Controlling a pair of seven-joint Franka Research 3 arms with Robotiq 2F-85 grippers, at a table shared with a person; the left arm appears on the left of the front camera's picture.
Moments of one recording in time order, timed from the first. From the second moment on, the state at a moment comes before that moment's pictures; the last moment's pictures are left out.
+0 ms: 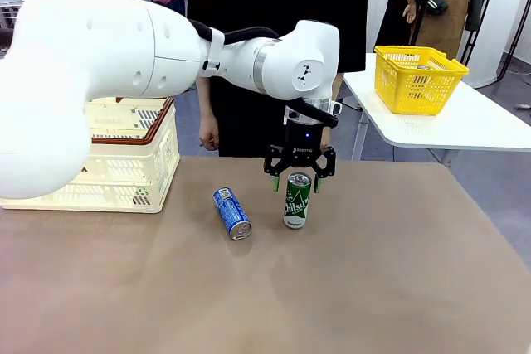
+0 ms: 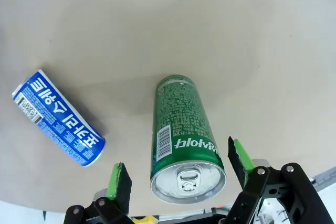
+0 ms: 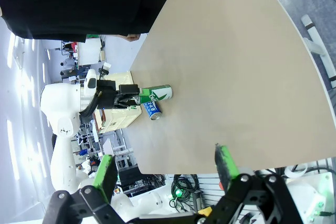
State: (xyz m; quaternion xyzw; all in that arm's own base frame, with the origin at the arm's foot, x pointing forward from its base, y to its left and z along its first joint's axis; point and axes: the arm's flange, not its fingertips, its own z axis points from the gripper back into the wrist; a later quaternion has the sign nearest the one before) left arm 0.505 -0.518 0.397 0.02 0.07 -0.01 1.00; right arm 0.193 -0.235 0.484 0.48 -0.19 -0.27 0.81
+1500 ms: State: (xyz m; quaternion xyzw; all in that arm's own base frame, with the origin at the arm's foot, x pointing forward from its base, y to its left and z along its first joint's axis) left arm 0.506 -0.509 0.444 0.00 0.04 -0.05 1.00; right arm 0.193 -0.235 0.484 0.48 -0.19 -0.27 0.81
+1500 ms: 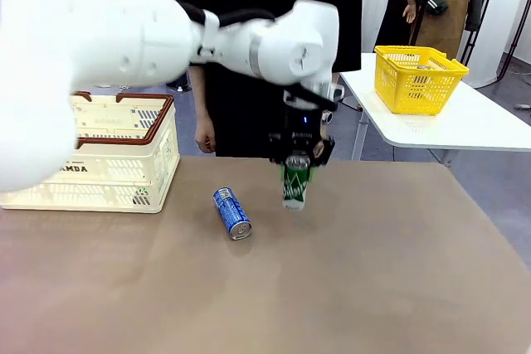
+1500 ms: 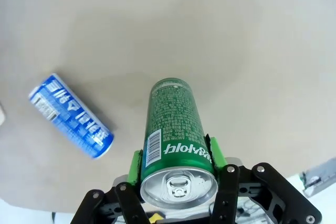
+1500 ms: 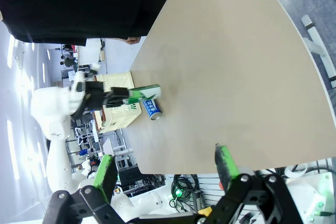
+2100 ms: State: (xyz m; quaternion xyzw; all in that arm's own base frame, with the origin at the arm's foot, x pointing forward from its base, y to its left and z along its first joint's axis) left arm 0.454 -0.474 0.579 -0.06 0.10 -0.14 0.98; right arm 0.193 -0.235 0.484 0.48 -0.19 -0.27 0.81
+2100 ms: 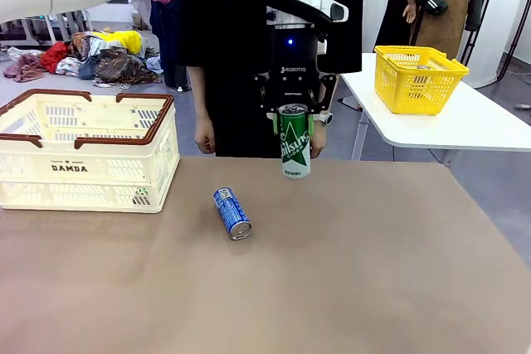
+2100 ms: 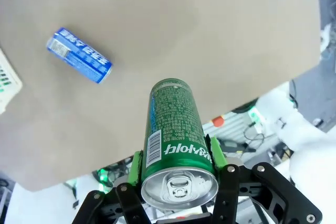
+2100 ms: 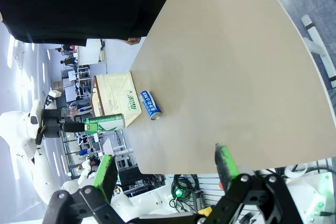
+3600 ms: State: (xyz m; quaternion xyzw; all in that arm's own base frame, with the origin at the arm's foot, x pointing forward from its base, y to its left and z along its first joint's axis) left arm 0.527 -0.097 0.743 -0.04 -0.09 0.01 0.99; right arm 0.192 -0.236 0.484 0.48 -0.19 -0.27 0.81
